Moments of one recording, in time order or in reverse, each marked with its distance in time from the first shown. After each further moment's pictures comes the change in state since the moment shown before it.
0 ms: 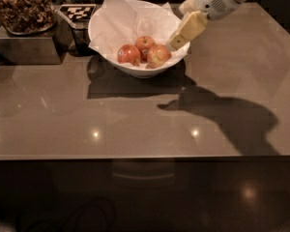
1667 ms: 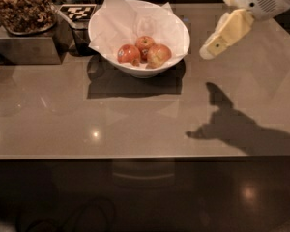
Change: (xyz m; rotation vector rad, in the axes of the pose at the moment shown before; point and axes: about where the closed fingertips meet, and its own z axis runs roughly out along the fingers) arm 0.038 0.030 -0.083 0.120 0.063 0.064
